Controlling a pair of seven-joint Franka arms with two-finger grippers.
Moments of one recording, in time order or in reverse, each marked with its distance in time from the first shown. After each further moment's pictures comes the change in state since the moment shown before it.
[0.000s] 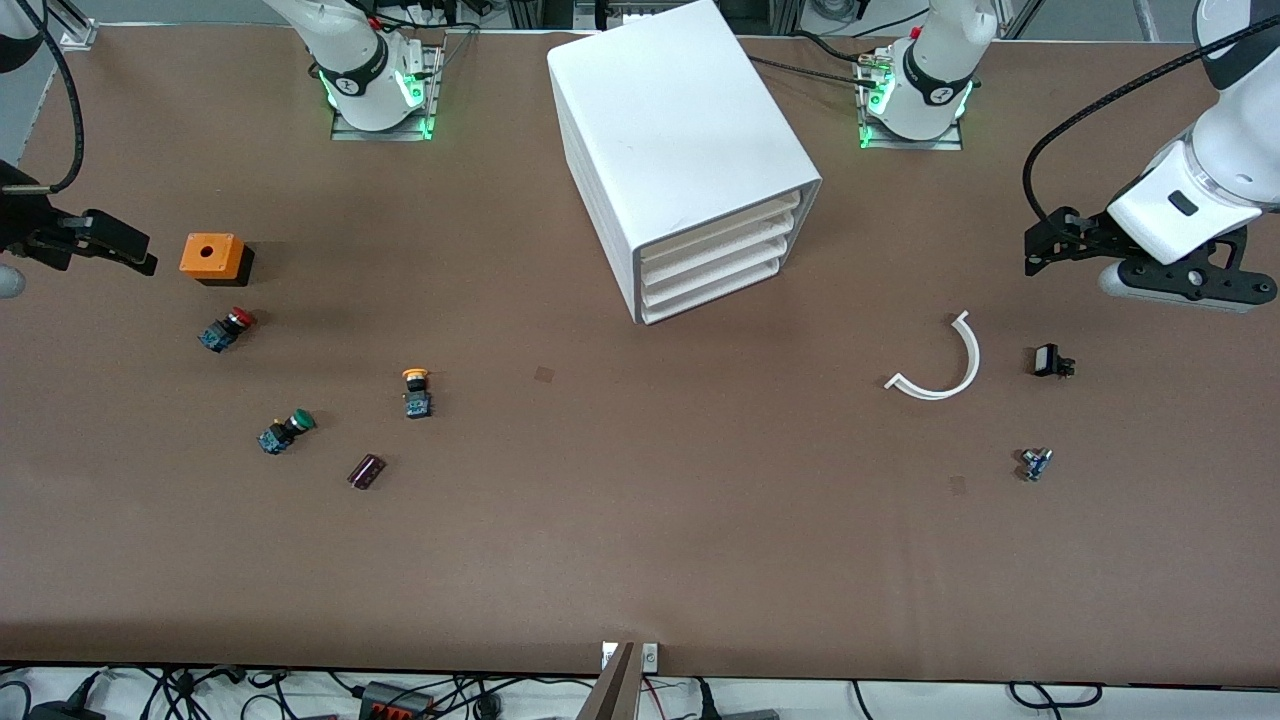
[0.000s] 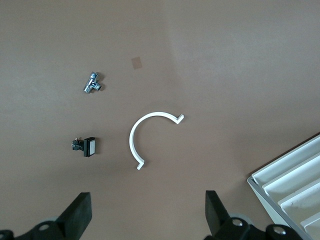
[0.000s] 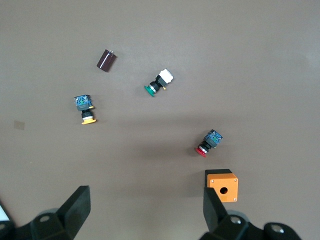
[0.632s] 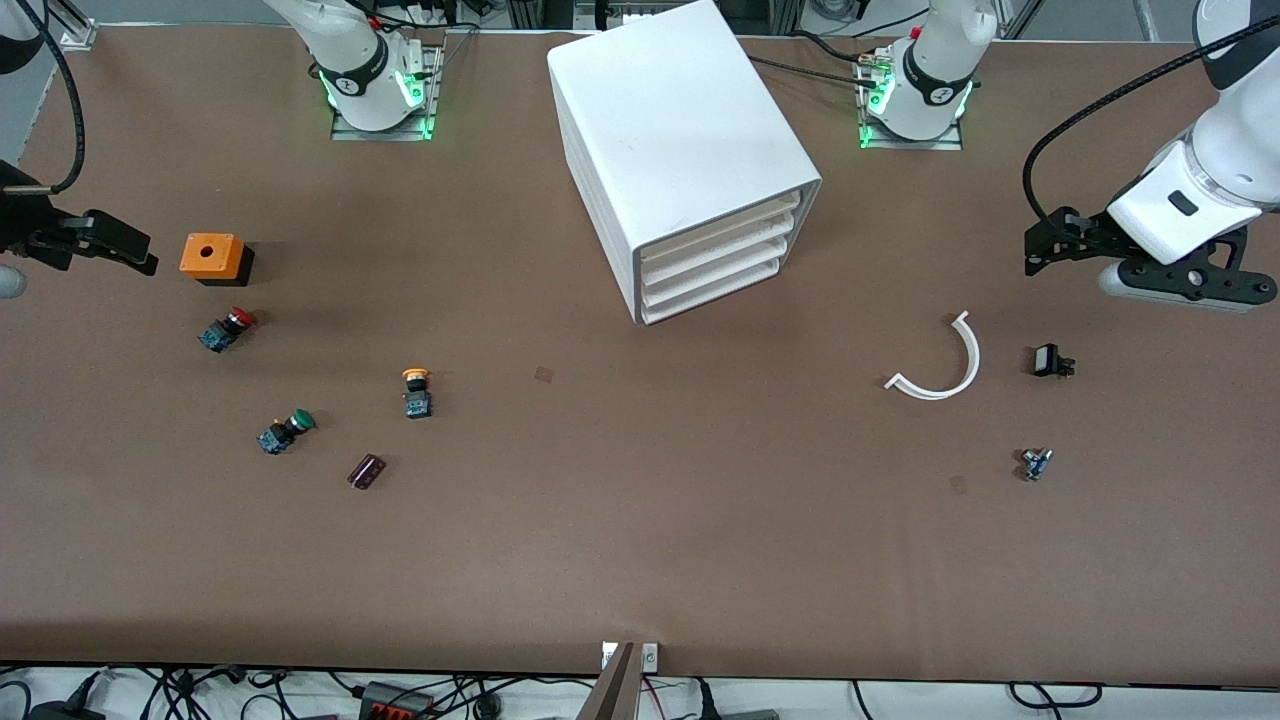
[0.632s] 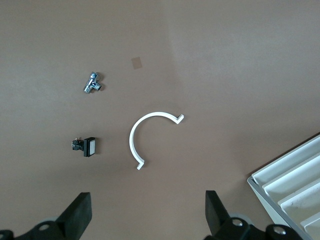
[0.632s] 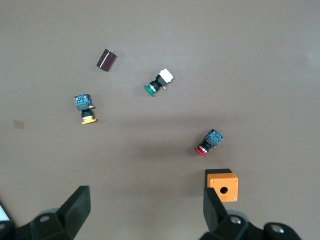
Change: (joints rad) left arm 0.000 0.000 0.000 0.000 0.000 0.000 0.000; right arm 0.001 0.000 0.000 -0.001 0.000 0.000 0.000
